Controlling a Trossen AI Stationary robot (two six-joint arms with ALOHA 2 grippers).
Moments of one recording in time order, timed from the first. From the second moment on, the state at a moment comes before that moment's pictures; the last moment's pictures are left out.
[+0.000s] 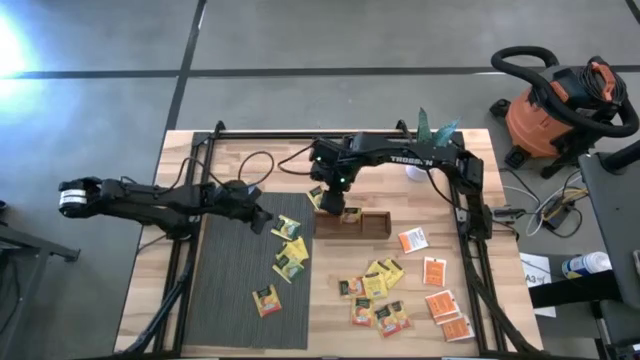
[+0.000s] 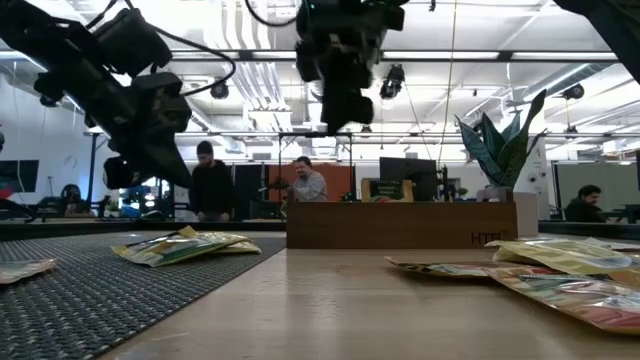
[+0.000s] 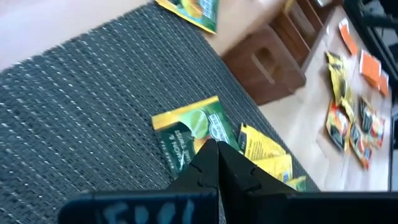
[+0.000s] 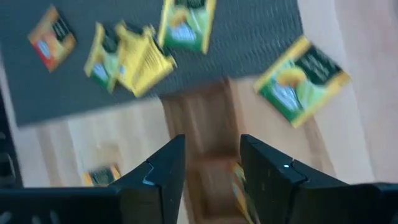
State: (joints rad) left arm 0.16 0.94 0.35 -0.09 0.08 -0.73; right arm -0.22 2.03 1.89 -1.07 -0.32 0.15
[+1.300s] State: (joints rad) left arm -0.47 0.94 0.35 0.04 -0.40 -1.42; right arm 0.20 2.03 1.89 -0.86 -0.04 0.50
